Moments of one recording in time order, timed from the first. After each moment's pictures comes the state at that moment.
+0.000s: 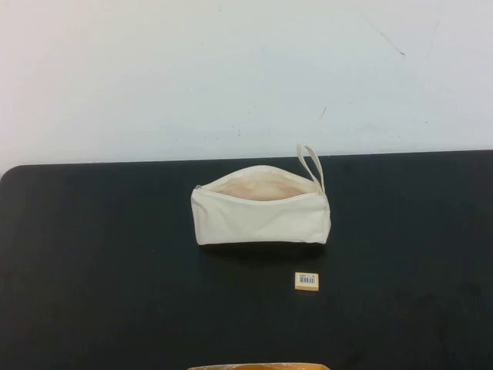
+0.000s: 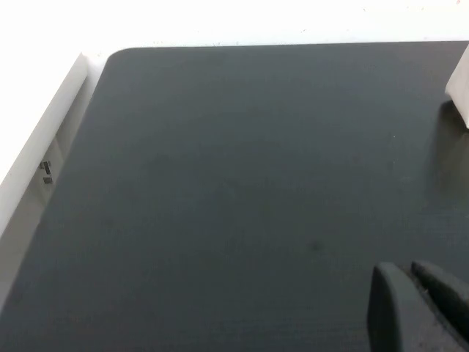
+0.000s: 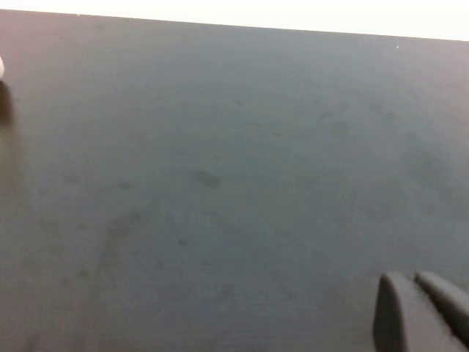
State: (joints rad) right arm -0.05 -0.01 0.02 -0.02 0.43 -0.08; left arm -0.03 -0.01 0.02 -0.01 0.37 -0.05
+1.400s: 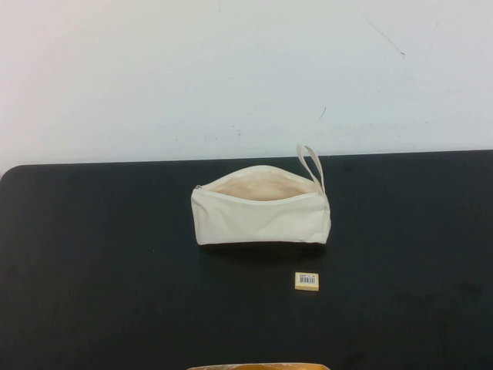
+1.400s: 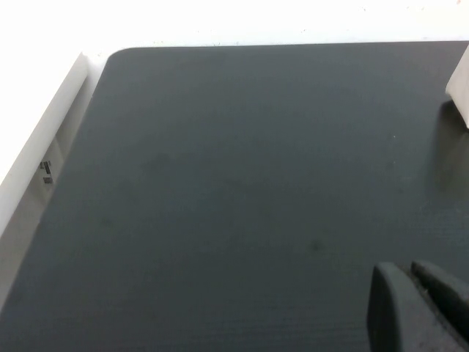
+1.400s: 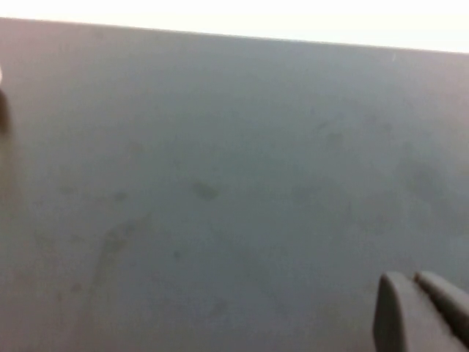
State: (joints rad) right arm -0.05 -0.01 0.03 -0.03 0.40 -0.08; left arm -0.03 -0.01 0.02 -0.01 0.37 -0.05
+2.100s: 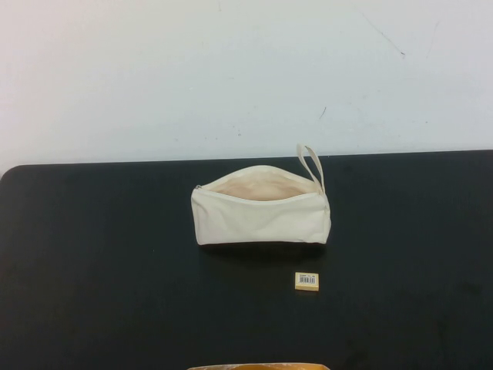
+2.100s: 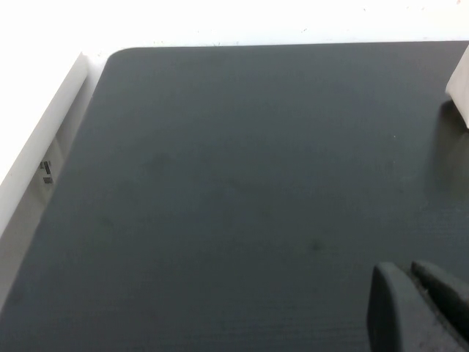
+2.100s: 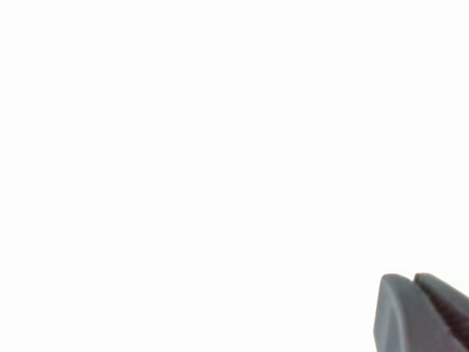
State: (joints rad) right arm -0.05 -0.02 0.03 -0.06 -0.71 0.07; left arm -0.03 -0.01 0.02 -0.01 0.37 -0.05
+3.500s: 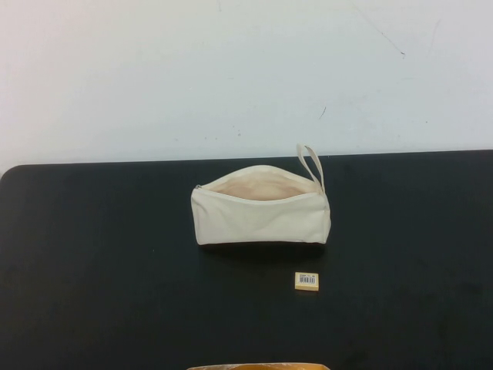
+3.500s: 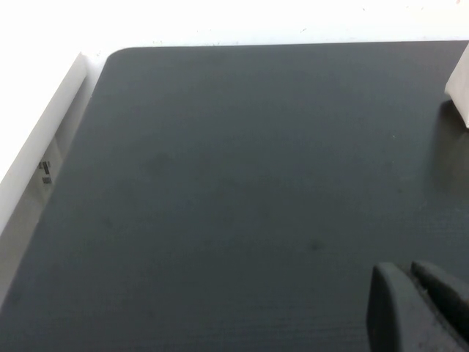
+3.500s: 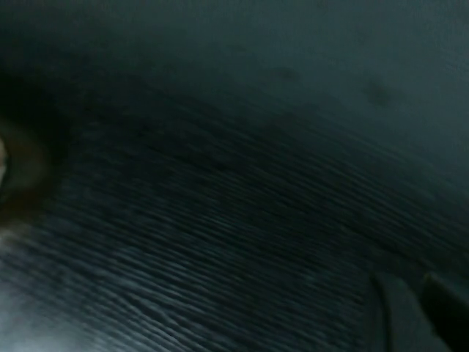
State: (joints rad) right arm 0.12 1.05 -0.85 0.13 0.97 -0.35; left arm -0.03 -0.01 0.02 -0.01 0.37 -0.05
